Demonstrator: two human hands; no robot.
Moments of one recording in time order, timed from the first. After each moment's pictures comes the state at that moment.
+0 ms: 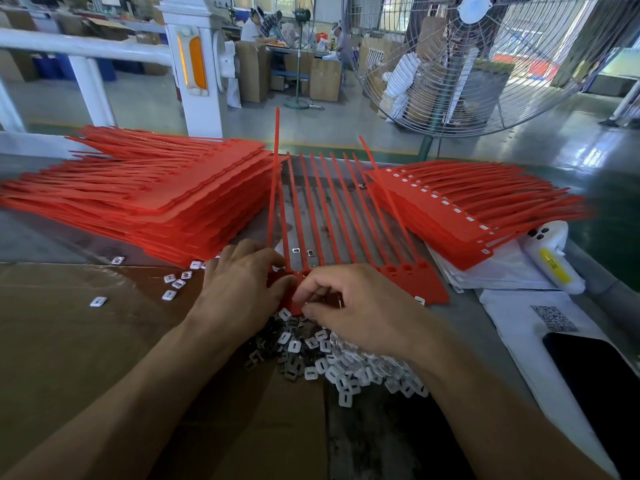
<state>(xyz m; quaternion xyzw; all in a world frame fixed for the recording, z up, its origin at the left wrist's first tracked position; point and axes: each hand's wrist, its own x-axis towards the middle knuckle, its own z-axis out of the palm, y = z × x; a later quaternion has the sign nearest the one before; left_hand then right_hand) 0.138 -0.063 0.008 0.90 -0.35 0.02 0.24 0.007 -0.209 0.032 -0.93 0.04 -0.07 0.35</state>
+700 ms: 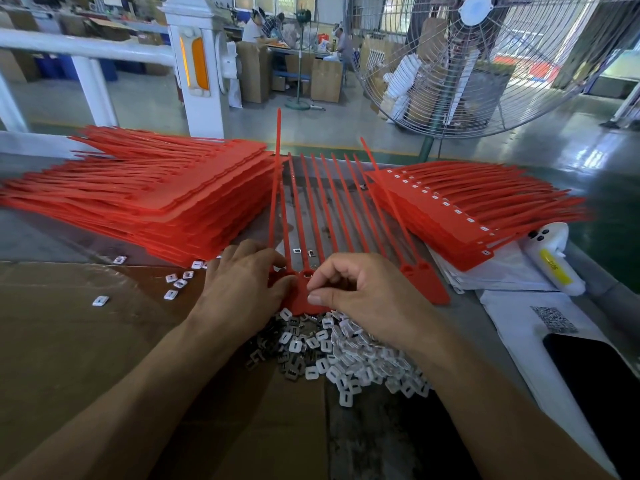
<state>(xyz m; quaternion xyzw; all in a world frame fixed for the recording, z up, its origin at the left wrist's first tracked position) 0.137 -0.063 0.010 0.90 -0.36 0.01 0.25 0.008 -0.218 0.027 -0.89 0.08 -0.12 0.43</state>
